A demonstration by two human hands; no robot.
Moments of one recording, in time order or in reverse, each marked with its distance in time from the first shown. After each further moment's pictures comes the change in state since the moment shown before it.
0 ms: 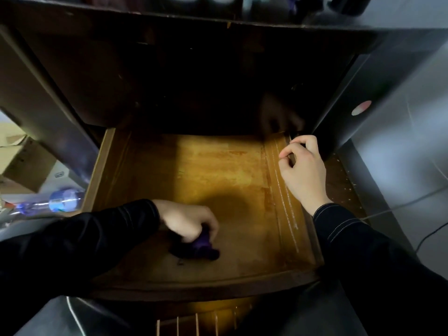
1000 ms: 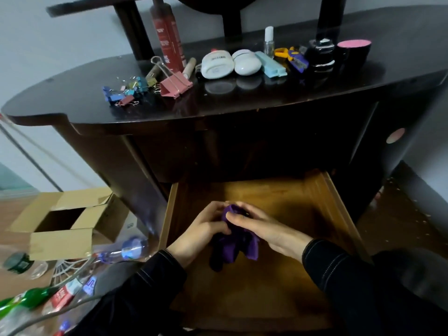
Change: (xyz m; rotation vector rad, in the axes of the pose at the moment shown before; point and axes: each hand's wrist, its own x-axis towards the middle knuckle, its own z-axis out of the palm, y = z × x) left_hand -0.108 0.021 -0.006 -0.780 0.856 0.244; right_hand -0.036 -0.150 0.040 1.050 -0.936 0.305
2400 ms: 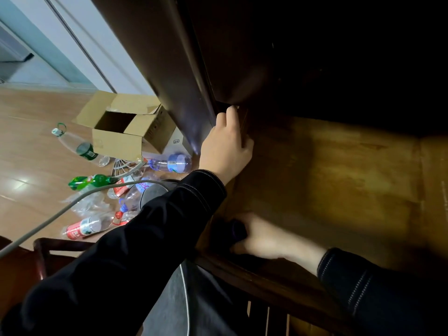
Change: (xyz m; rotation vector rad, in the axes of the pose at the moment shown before) left_hand 0.046 -0.040 -0.074 1.077 0.729 0.117; right_hand 0.038 0.054 0.110 -0.564 -0.431 0.155
